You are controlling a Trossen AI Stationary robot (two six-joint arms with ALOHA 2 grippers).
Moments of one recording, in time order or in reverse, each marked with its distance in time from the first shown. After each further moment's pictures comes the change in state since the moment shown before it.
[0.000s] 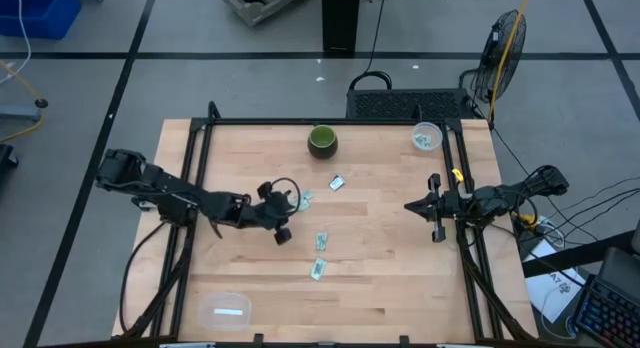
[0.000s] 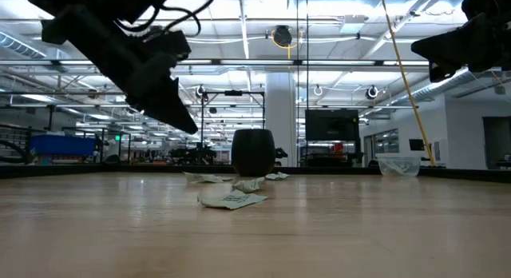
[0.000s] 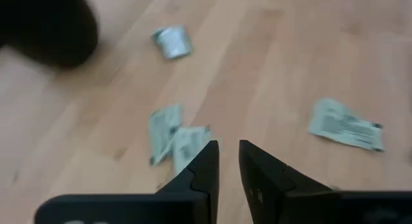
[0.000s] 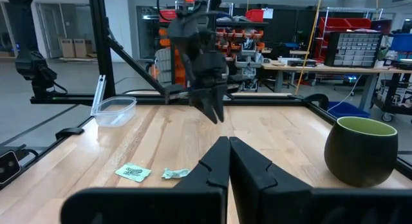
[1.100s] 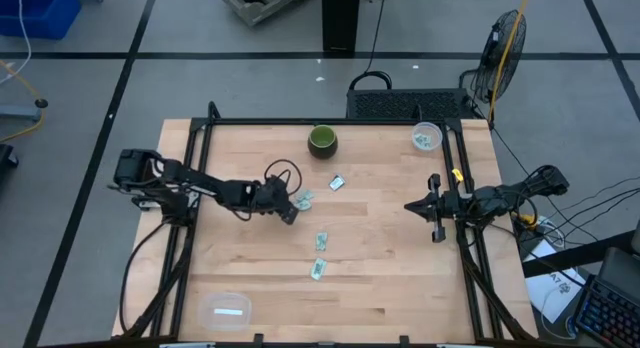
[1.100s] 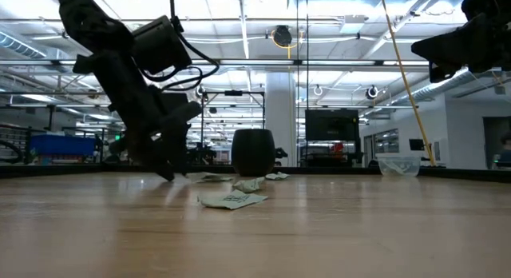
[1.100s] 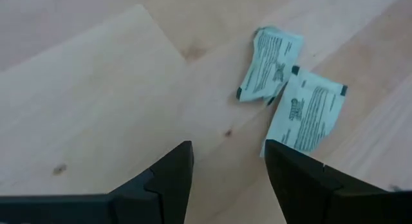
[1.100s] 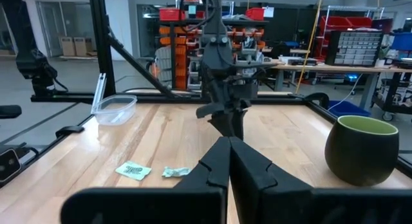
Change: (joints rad) left arm 0.218 0.162 0.002 -0.102 0.187 -0.512; right arm 0.000 0.003 0.000 0.000 -0.001 0.000
